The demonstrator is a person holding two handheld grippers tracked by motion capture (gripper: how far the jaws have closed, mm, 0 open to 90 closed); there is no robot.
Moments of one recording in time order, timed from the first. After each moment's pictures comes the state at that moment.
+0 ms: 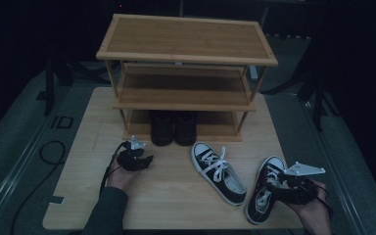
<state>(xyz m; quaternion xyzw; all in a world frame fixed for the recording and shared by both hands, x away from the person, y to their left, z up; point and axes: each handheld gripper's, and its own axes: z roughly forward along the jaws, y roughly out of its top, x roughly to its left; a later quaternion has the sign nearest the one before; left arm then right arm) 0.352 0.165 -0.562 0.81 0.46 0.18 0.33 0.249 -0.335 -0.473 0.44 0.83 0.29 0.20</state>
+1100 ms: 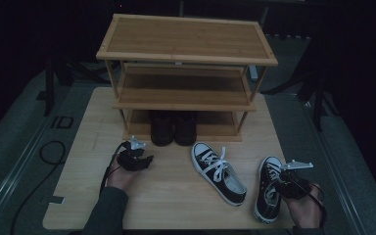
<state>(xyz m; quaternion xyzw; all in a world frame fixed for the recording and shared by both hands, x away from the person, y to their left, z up) 0.352 0.165 -0.562 0.81 0.45 0.18 0.33 0.269 -0.331 -0.496 0.53 0.79 0.20 0.22</state>
